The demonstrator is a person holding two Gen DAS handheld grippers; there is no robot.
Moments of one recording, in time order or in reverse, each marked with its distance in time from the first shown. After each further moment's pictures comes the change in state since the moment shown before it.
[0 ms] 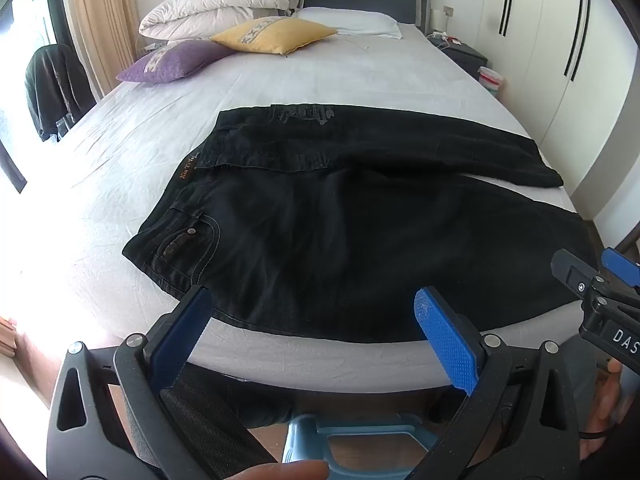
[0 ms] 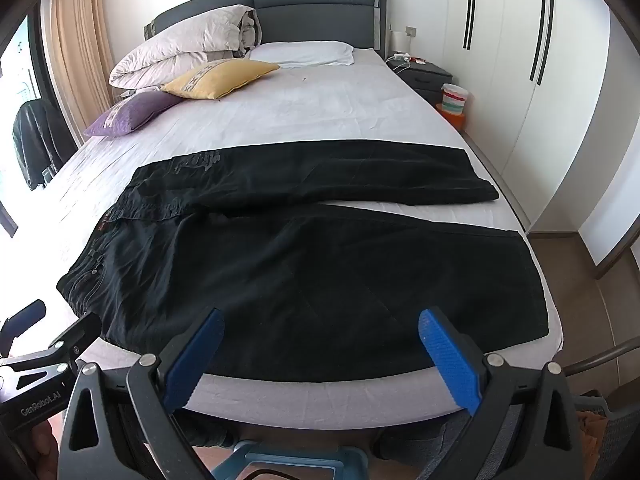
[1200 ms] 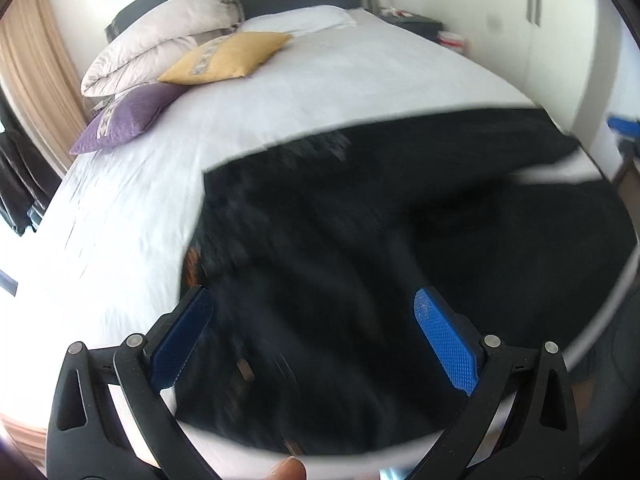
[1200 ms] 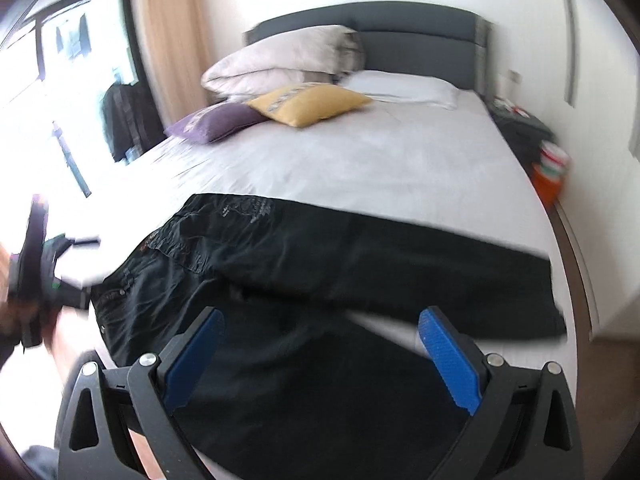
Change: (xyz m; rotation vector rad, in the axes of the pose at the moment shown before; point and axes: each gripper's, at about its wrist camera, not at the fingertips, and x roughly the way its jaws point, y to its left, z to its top) left arm 0.101 0.070 0.115 0.278 -0.009 -0.037; right arm 0.073 -0.050 0.128 -0.285 -0.091 0.358
